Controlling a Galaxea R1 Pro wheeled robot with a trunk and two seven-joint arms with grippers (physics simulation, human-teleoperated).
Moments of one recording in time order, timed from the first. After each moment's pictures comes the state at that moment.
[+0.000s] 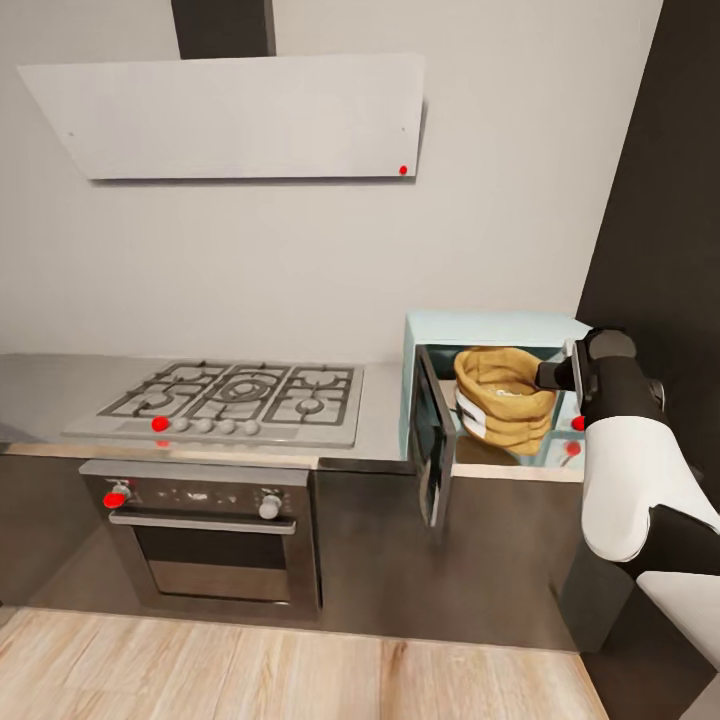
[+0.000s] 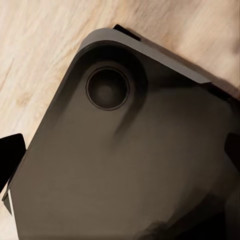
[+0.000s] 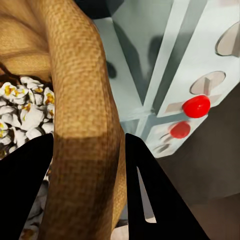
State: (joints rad) left arm -0.01 -0.05 -0.14 -0.07 0.65 -0.10 0.11; right arm -1.27 -0.09 -0.41 -0.81 0.55 1.04 0.19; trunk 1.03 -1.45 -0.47
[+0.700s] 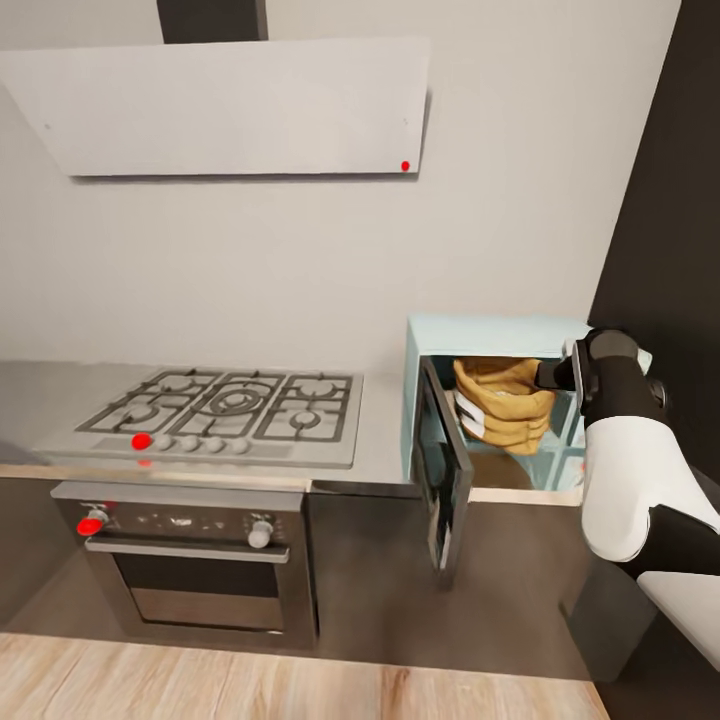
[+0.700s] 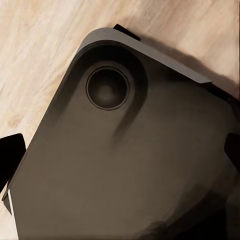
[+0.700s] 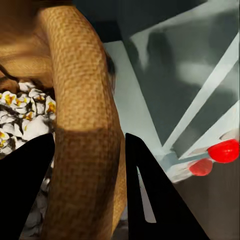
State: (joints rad) left arm -0.01 -0.05 -0.14 -0.07 0.65 -0.10 0.11; right arm -1.27 -0.09 -0.41 -0.81 0.54 1.04 0.19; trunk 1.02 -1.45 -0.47
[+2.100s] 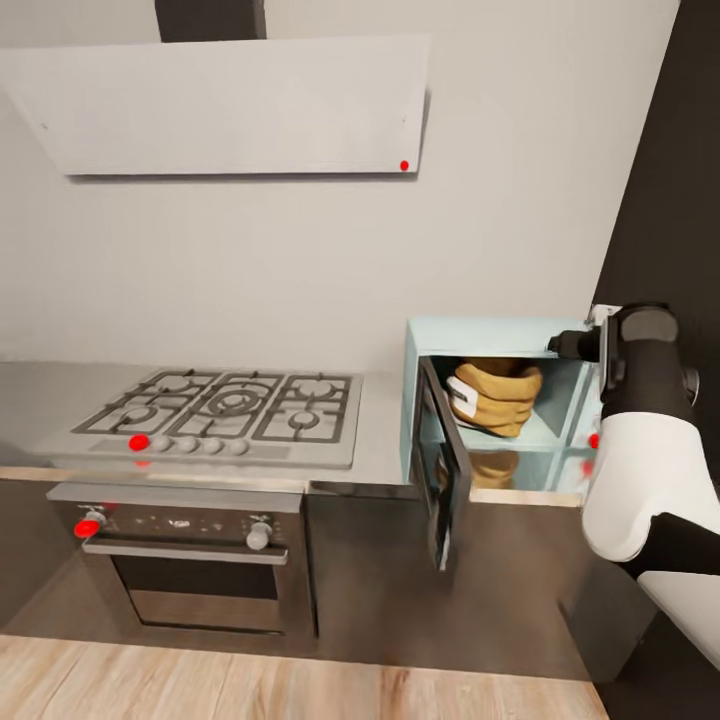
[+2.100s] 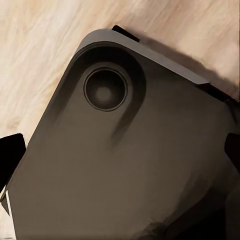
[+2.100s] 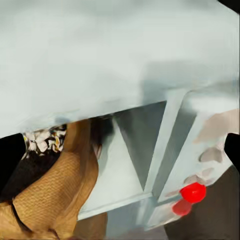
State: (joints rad) left arm -0.01 -0.05 -0.14 -0.07 0.65 -0.10 0.11; right arm -1.27 -0.09 -0.41 -1.02 0.53 1.04 0.21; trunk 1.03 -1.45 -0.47
